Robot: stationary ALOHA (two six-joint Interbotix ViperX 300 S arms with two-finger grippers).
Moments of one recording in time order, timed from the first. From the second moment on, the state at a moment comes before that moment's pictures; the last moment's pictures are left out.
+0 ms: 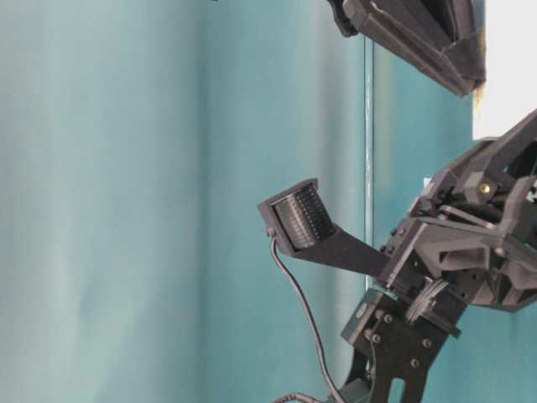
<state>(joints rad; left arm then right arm) 0.00 0.47 0.53 -0.07 -0.49 0.03 -0.07 0.03 1.06 -0.20 -0.57 0.30</state>
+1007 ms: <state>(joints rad) 0.00 0.47 0.52 -0.07 -0.46 0.03 -0.06 -0.22 1.06 -0.21 -0.33 0.29</state>
